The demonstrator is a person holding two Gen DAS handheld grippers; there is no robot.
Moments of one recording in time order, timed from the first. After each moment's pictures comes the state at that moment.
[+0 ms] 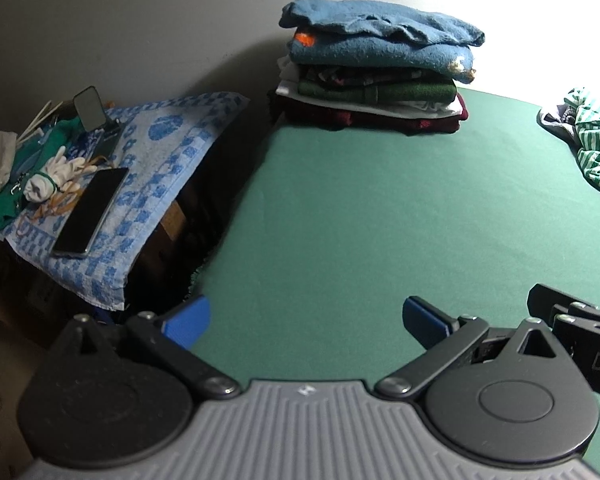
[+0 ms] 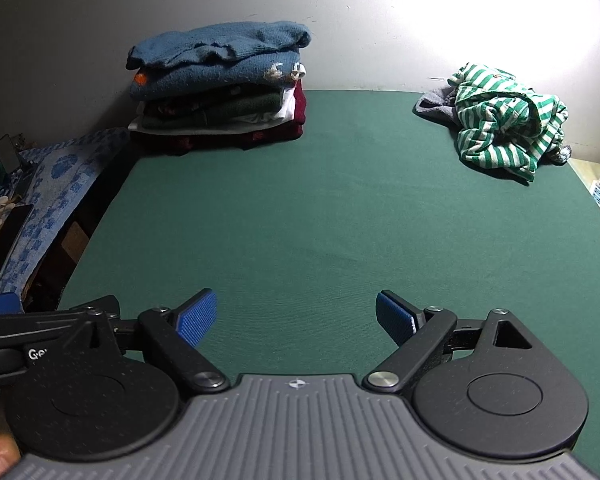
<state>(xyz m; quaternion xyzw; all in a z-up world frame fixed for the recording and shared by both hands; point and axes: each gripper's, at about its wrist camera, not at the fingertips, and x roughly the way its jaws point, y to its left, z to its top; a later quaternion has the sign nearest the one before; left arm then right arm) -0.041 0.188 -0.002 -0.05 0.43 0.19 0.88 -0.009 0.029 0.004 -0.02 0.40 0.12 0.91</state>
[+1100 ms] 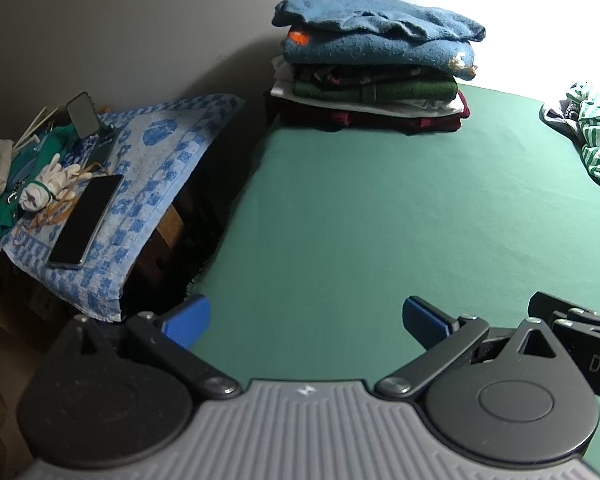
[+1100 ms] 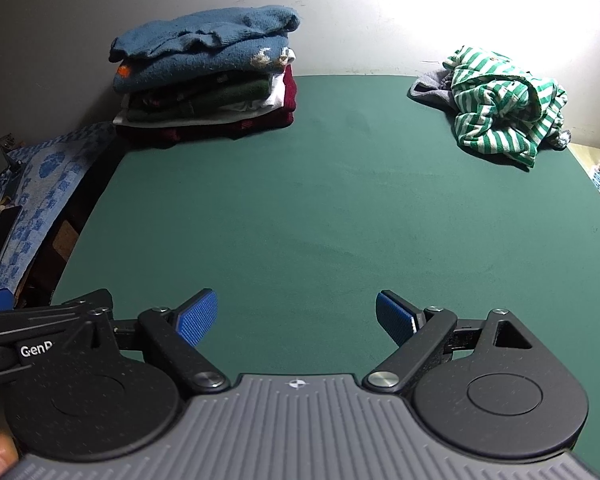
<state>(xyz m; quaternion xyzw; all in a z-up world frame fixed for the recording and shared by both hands) -0.027 0.189 -0.006 -0.04 0.43 0.19 0.88 0.006 0.029 -0.003 -0.01 0.43 0.11 0.90</state>
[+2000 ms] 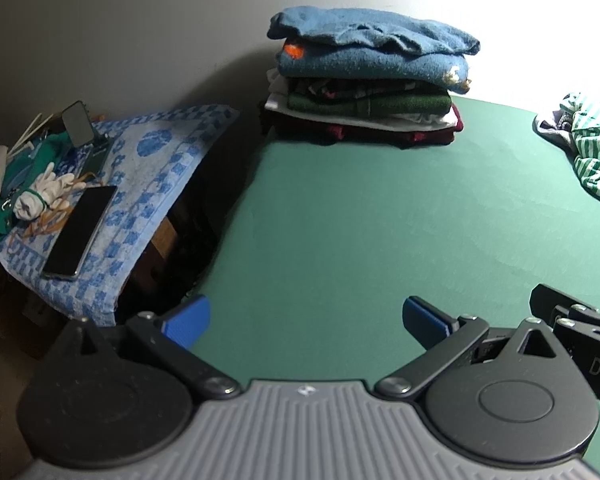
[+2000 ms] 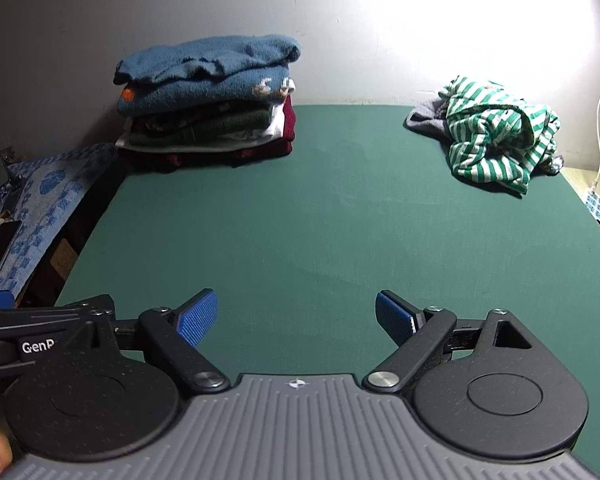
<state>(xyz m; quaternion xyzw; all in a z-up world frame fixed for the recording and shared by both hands) -0.022 0.191 0.003 -0.04 0.41 0.18 0.89 -0.001 0.029 0.004 -0.02 0.37 0.10 0.92</state>
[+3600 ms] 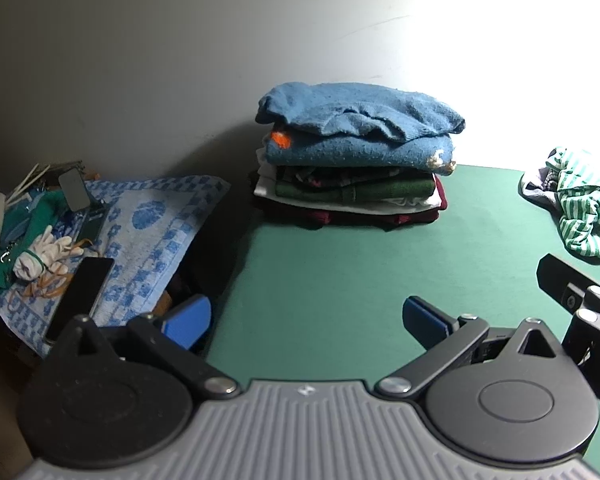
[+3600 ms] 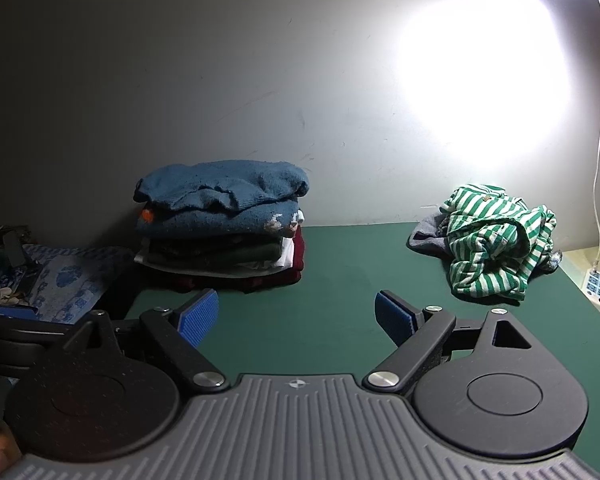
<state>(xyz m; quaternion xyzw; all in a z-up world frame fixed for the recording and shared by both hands) 0.003 0.187 0.050 -0.03 0.35 0.17 0.92 0.000 0.026 0.049 0.00 0.22 0.12 0.97</state>
